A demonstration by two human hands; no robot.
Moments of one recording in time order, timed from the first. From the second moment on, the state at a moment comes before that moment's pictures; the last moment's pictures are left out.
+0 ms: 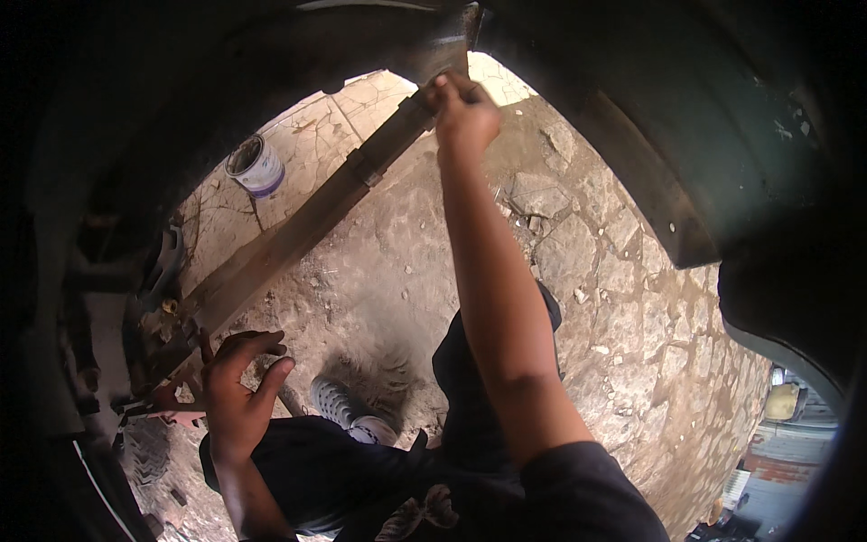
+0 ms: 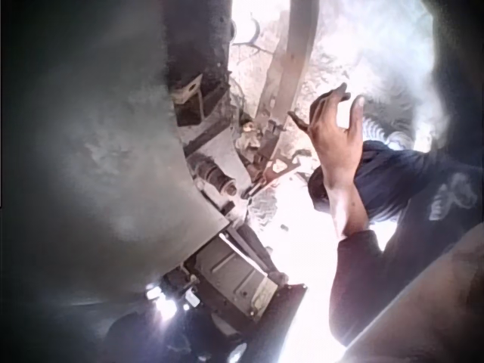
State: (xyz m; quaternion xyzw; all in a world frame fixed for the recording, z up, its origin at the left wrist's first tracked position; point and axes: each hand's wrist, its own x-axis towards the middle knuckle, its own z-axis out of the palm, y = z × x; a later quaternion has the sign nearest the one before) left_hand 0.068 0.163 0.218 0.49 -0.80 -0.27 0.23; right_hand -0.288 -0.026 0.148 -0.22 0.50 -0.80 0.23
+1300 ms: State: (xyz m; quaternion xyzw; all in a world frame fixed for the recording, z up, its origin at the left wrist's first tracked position) left_hand 0.055 0.169 0.219 0.47 -0.83 -0.21 0.20; right_hand -0.303 -0.045 0.142 -0.18 0.46 -0.84 0.23
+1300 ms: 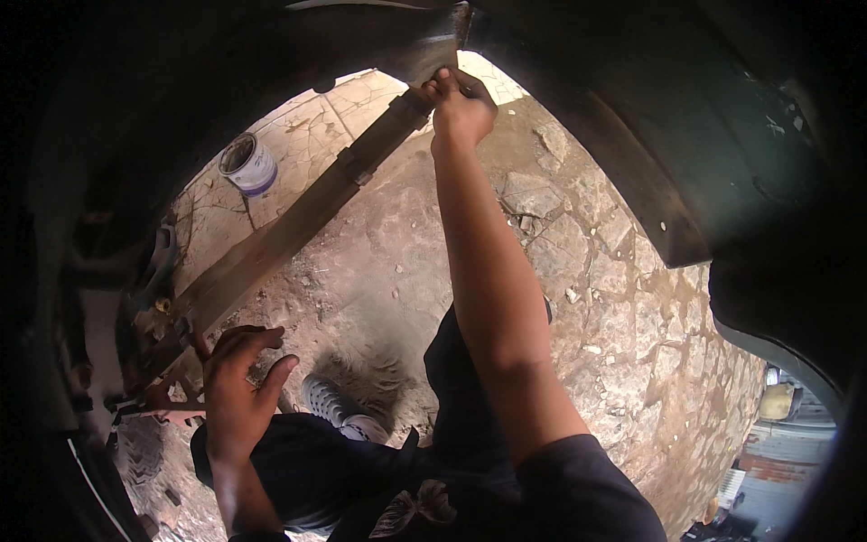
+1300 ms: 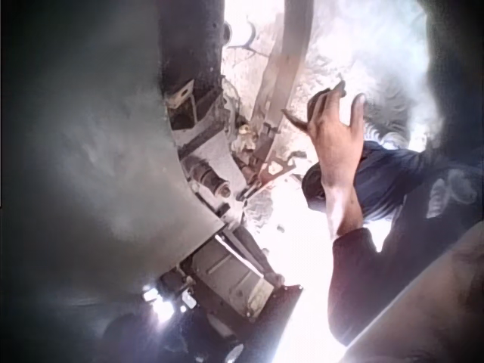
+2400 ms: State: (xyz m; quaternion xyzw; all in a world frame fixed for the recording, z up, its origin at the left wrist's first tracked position) left_hand 0.060 0.144 0.201 0.52 -0.74 -0.23 0.36; right_hand -0.143 0.047 0.163 -0.32 0.28 -0.53 0.74
